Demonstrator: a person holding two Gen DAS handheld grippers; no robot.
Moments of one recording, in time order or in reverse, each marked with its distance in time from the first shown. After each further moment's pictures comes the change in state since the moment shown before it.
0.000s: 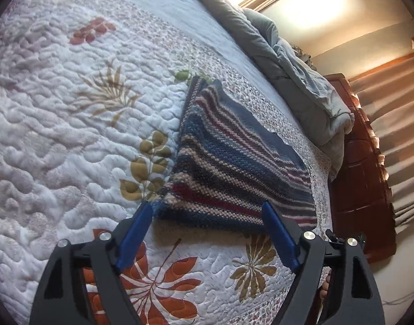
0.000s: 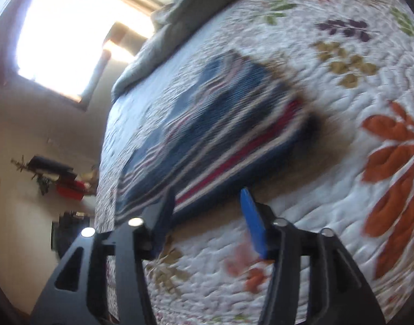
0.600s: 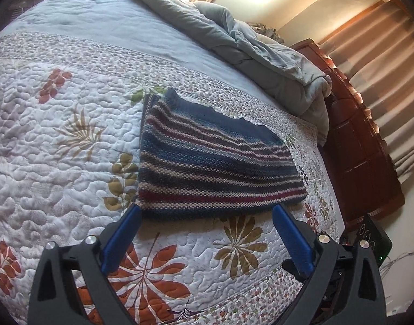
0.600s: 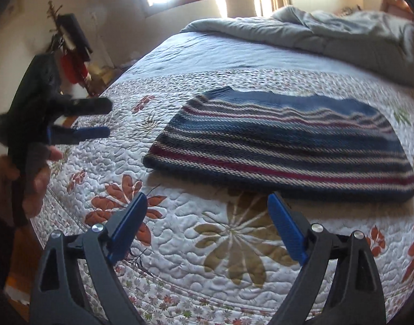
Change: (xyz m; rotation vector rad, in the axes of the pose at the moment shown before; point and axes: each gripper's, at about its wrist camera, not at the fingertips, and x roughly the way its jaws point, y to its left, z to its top) left arm -0.033 -0.064 0.009 0.229 0.047 -0.011; right arm 0.077 0.219 -0.141 -0.719 0.055 -0.162
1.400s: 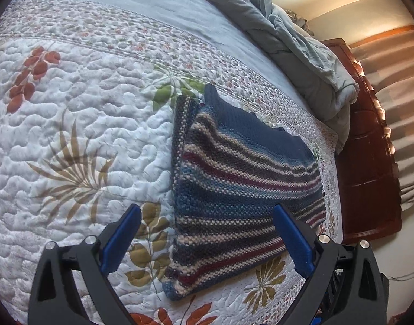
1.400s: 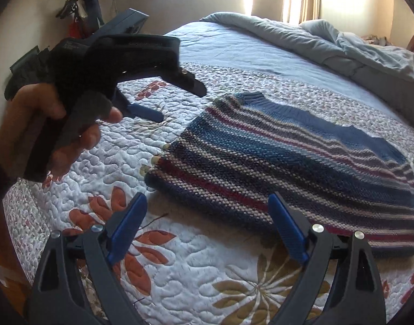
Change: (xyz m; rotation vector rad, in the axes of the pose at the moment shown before) left arm 0.093 0.080 0.085 -0.125 0.159 0.000; right arm 0.091 0.052 0.036 -0.164 0.037 -0.047
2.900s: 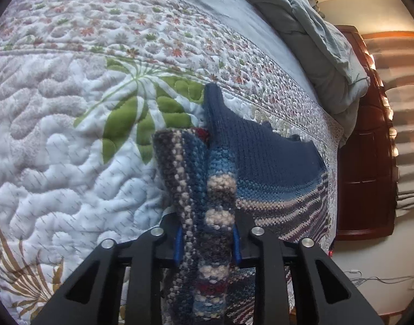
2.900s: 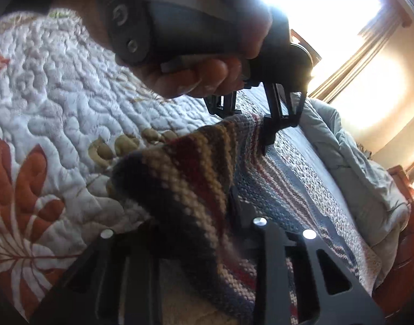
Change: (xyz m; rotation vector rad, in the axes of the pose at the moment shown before) left arm 0.090 -0.002 0.085 -0.020 0.167 -0.039; right arm 0.098 0.063 0.002 -0.540 -0.093 -0.375
